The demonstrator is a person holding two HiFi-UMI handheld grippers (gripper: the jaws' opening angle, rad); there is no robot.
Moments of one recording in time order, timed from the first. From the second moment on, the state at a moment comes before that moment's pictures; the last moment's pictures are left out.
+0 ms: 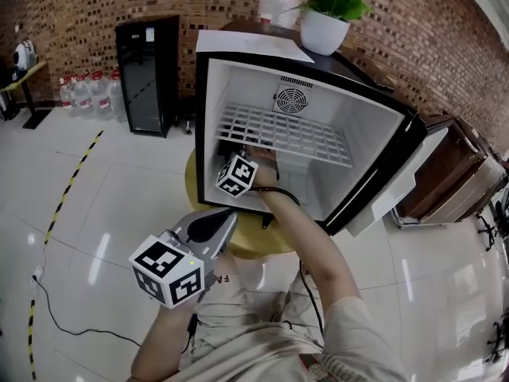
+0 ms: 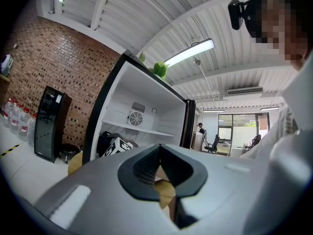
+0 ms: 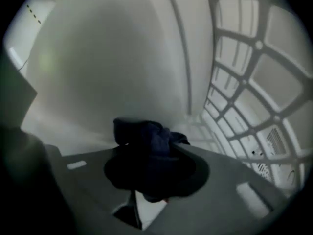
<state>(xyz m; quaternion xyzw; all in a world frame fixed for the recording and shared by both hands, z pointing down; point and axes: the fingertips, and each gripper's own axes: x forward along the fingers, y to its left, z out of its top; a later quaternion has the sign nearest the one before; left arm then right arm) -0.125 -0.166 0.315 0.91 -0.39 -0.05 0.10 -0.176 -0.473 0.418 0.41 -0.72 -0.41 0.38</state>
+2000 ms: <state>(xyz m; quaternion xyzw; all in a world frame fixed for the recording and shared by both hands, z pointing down) -0.140 -0.149 0.279 0.90 -0.42 -0.08 0.06 -0.163 -0.456 0.480 0.35 -0.75 -0.33 0.45</state>
